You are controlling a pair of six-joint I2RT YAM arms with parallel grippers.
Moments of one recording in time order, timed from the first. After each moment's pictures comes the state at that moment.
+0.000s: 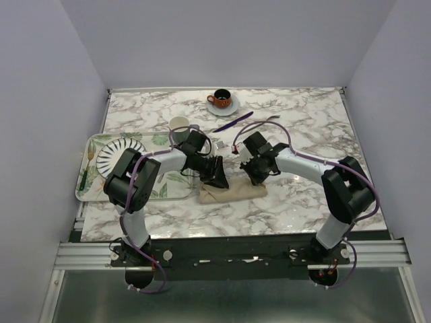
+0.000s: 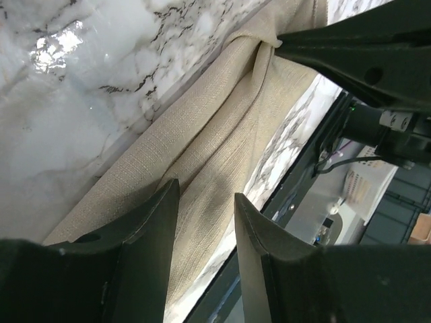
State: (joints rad) left arm -0.50 1.84 1.01 -0.22 0.81 -0.47; right arm 0.63 1.72 1.07 -0.55 -0.07 -0.16
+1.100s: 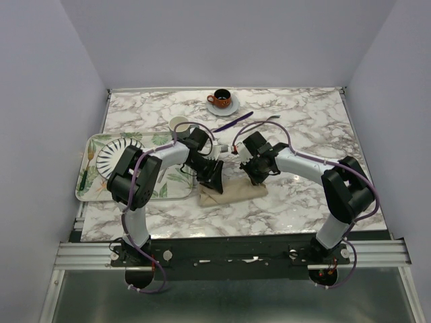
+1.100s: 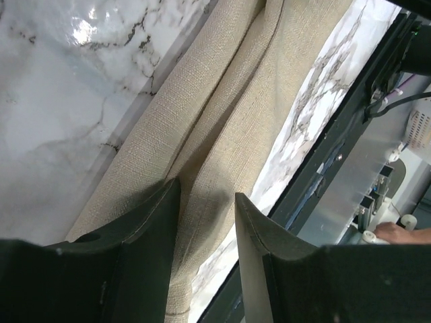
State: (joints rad) left arm -0.50 1.88 1.14 -0.55 0.80 -0.09; right arm 0.63 1.72 1.07 -0.56 -0.07 -0.18
